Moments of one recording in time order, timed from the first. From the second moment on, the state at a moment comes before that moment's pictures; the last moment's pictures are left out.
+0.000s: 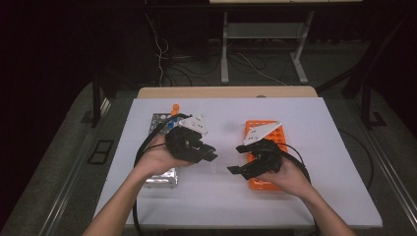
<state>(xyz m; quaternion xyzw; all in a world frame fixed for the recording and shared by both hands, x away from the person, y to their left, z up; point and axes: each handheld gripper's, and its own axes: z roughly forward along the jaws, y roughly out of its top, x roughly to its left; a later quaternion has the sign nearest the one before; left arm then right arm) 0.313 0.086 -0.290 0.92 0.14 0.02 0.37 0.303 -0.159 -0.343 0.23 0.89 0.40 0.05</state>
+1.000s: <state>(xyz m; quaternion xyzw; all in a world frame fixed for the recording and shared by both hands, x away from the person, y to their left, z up) 0.334 0.145 -0.273 0.89 0.22 0.08 0.38 0.295 -0.223 -0.353 0.30 0.85 0.43 0.04</state>
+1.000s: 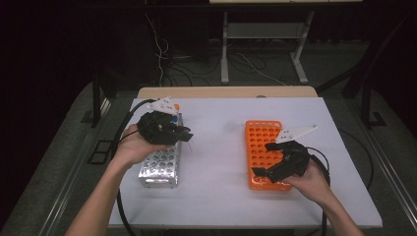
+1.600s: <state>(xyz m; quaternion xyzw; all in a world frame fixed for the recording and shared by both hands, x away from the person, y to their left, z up) 0.347 0.178 -0.282 0.88 0.27 0.11 0.38 0.288 -0.242 -0.362 0.32 0.84 0.44 0.04</state>
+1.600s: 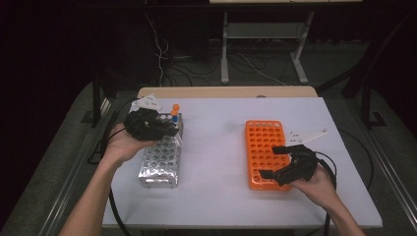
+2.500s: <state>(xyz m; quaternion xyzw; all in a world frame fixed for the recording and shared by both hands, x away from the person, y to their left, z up) 0.364 0.189 -0.307 0.88 0.31 0.12 0.34 0.284 -0.251 -0.372 0.33 0.83 0.44 0.04</state>
